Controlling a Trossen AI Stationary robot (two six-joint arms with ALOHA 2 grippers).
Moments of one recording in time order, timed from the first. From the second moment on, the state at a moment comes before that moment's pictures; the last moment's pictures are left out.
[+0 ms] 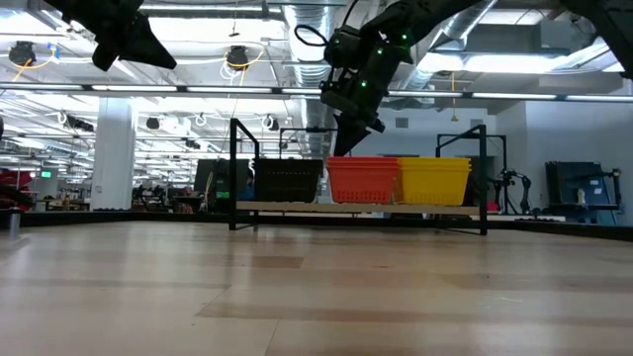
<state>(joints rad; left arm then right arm) 0.34 0.50 0.70 -0.58 -0.35 -0.27 -0.45 1.94 1.65 -0.70 0.06 0.03</state>
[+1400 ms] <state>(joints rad) 0.34 0.50 0.70 -0.59 -0.34 -0.26 -0.63 2.09 1.81 -0.74 -0.03 -0.05</state>
